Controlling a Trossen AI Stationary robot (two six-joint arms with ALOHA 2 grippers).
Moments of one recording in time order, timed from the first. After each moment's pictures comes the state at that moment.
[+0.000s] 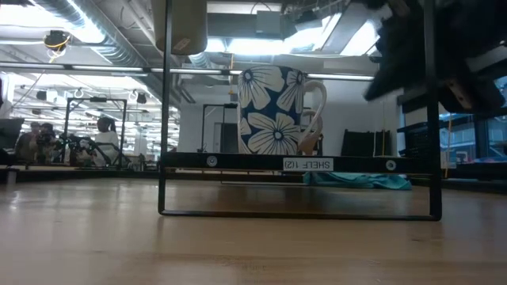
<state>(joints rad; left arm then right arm) -0.29 1.62 1.95 -1.57 -0.33 -0.90 0.51 1.41 0.77 -0.18 0.41 1.70</state>
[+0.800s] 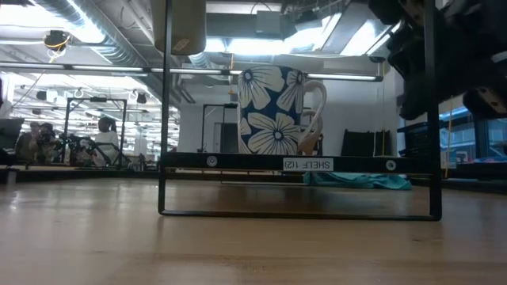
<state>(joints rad) -0.29 1.62 1.95 -1.57 -0.33 -0.87 0.52 1.40 0.77 -0.28 0.26 1.75</state>
